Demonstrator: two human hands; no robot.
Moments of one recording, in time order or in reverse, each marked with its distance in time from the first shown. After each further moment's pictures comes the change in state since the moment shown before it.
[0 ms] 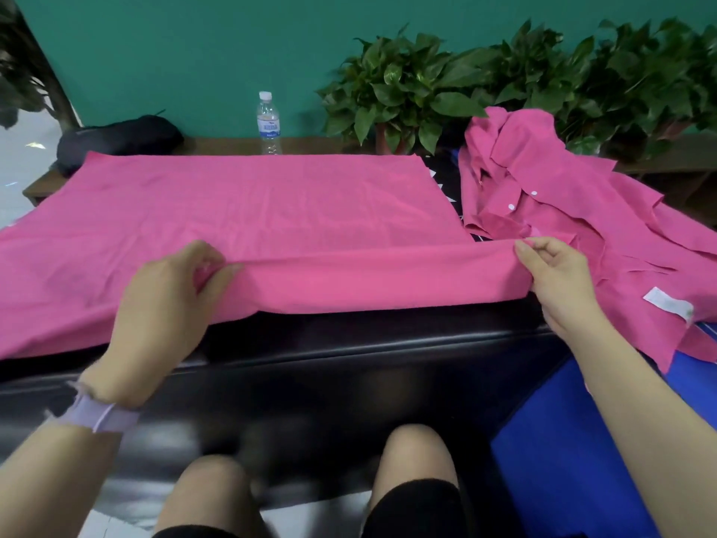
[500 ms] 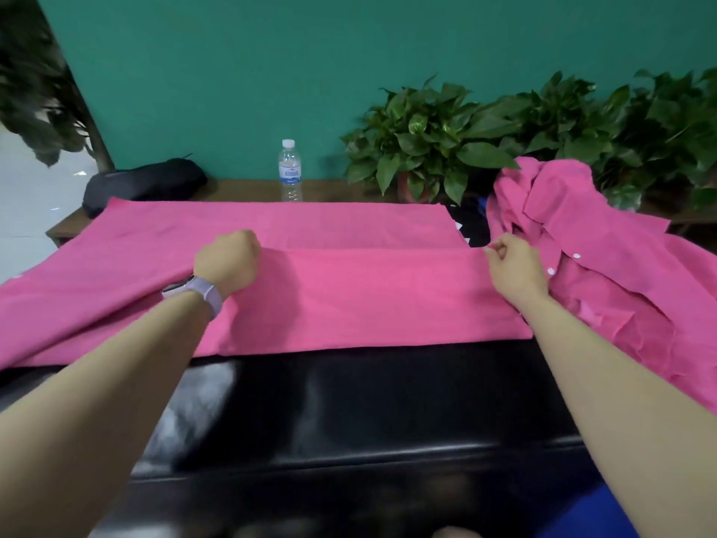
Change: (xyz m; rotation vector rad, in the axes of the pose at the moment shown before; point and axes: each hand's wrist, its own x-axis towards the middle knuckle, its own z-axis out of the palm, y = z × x) left_hand 0.187 -0.052 0.105 0.311 -0.286 -0.247; right_hand 0.148 -0.005 0.105 -0.661 -0.001 -0.188
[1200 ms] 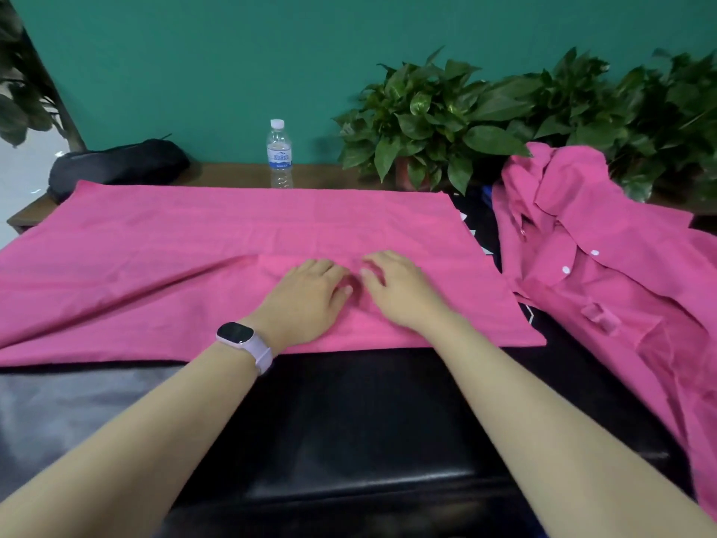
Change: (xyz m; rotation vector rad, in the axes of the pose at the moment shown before) left_hand -0.037 0.076 0.063 -0.099 -0.107 0.592; right_hand -0.057 -0.106 0.091 -0.142 -0.448 -0.335
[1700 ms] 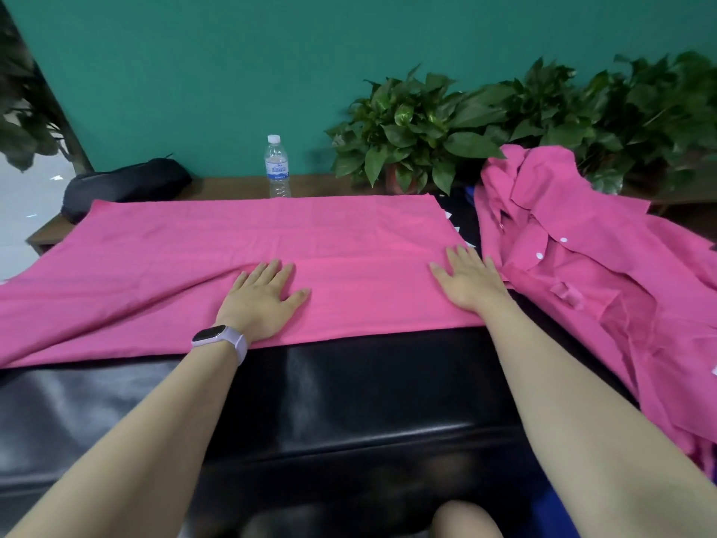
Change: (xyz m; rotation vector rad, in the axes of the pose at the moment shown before) left_hand -0.041 -0.049 -0.008 0.084 -0.187 -0.375; right_hand -0.018 0.112 -0.033 -0.330 -0.134 0.365
